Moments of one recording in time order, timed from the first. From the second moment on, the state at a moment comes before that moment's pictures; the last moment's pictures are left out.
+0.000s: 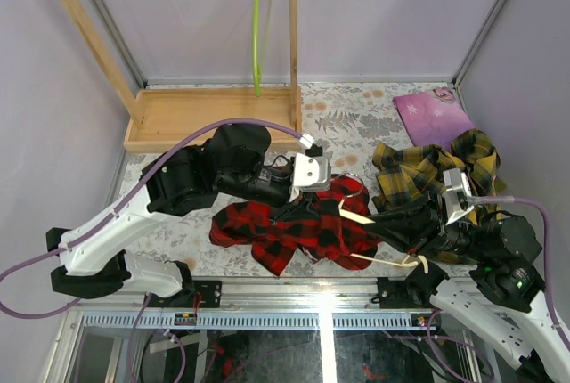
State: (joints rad) left arm -1.12 1.33 1.80 -0.94 0.50 0.21; right arm 0.75 0.31 0.82 -0.23 -0.54 0.44
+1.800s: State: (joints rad) left arm -1.12 0.72 1.37 -0.93 0.40 0.40; right arm 0.75 0.51 0.65 -0.35 -0.45 0.59
